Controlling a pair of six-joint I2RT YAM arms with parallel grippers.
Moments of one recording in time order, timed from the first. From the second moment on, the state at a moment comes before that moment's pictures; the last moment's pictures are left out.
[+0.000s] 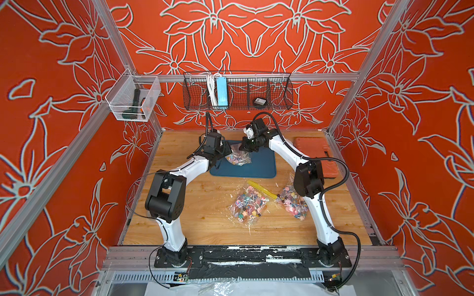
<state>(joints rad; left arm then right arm) -0.28 1.82 1.27 0.00 0.13 -0.65 0.47 2.40 2.24 -0.75 -0.43 0.54</state>
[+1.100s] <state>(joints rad) -0.40 1.95 1.61 -0.17 0.11 -0.50 0.35 2.19 1.78 -0.54 -0.38 0.55</state>
